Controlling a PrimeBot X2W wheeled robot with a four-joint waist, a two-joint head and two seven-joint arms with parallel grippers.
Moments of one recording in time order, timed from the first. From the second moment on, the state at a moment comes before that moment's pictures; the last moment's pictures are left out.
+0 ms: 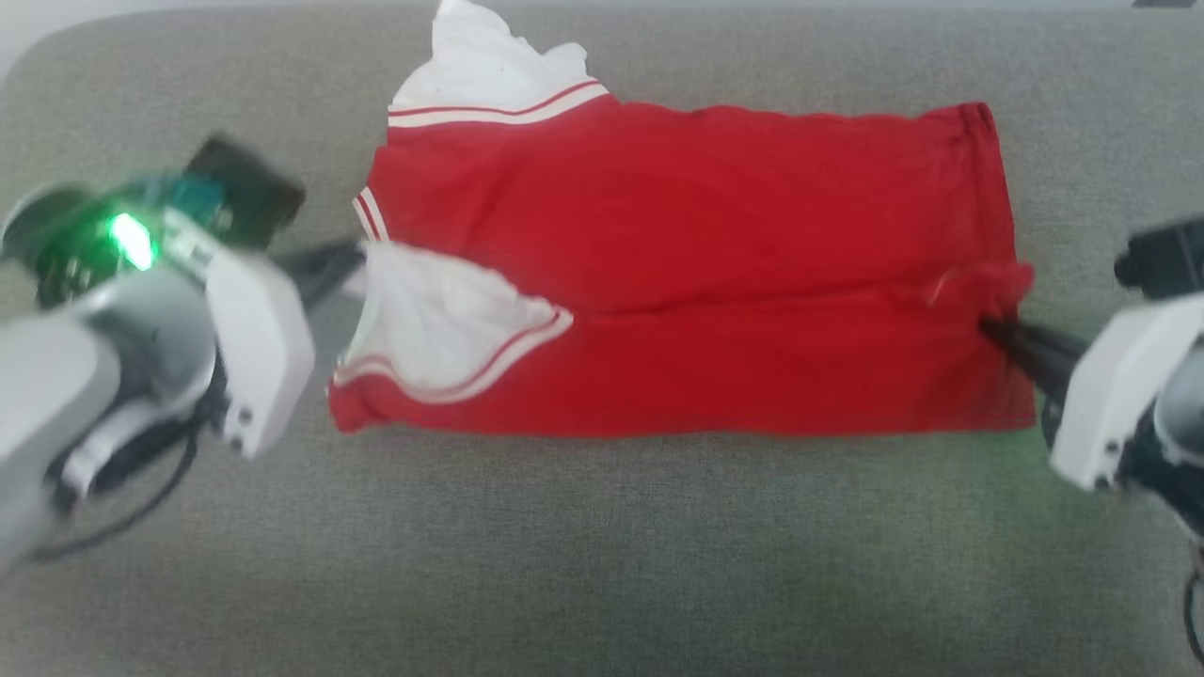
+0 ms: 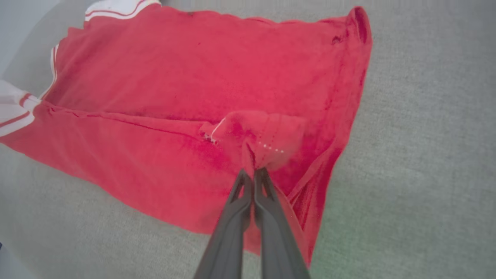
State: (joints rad) left arm -1.08 1.00 -1.14 -0.08 -1.03 0.08 0.34; right arm -0.34 -0.43 0.06 -0.08 0.68 0.13 0.77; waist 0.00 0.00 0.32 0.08
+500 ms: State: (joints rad) left arm -1.17 0.72 -1.18 0.44 -1.08 -0.11 0.39; right arm -0.56 -0.37 0.13 0.23 0.60 0.13 0.69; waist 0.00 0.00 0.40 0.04
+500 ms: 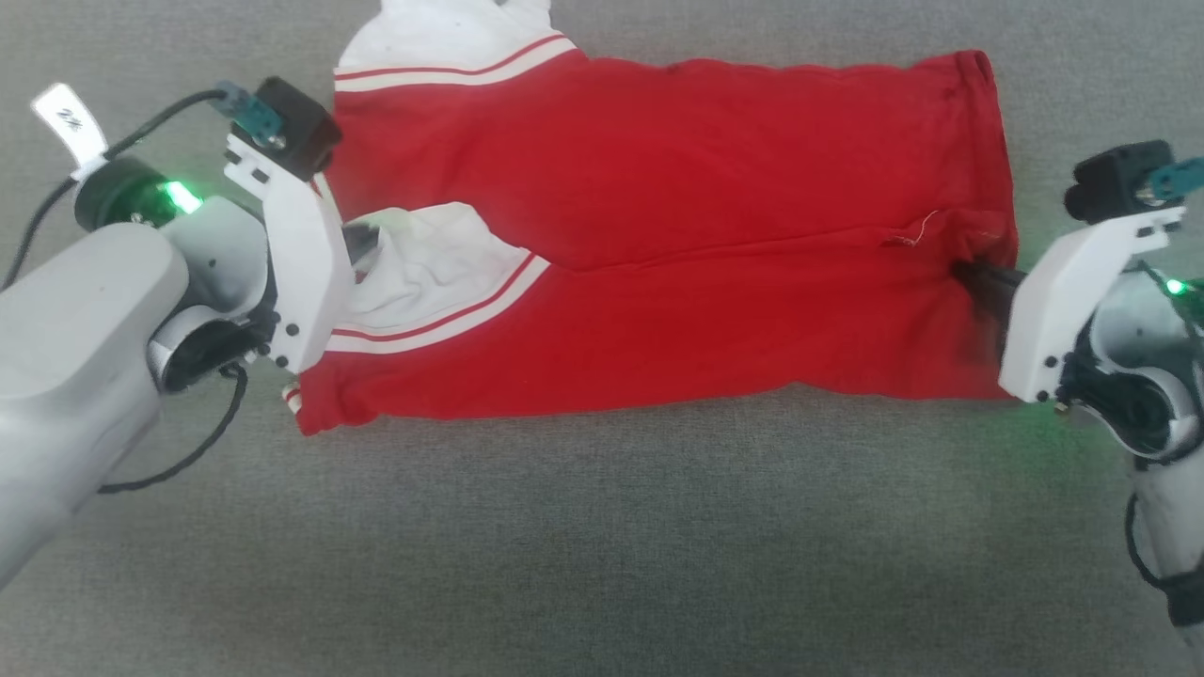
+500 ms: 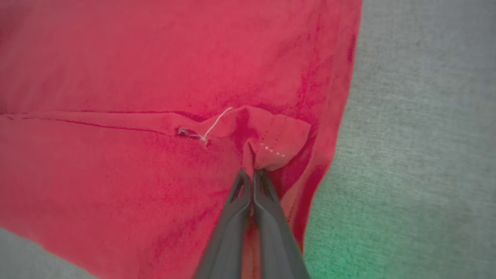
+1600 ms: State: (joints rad) left arm -1.14 0.75 -1.19 0.38 -1.24 0.02 0.54; right arm -0.46 -0.28 -0.08 0.04 0.46 0.13 0.47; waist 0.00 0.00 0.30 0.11
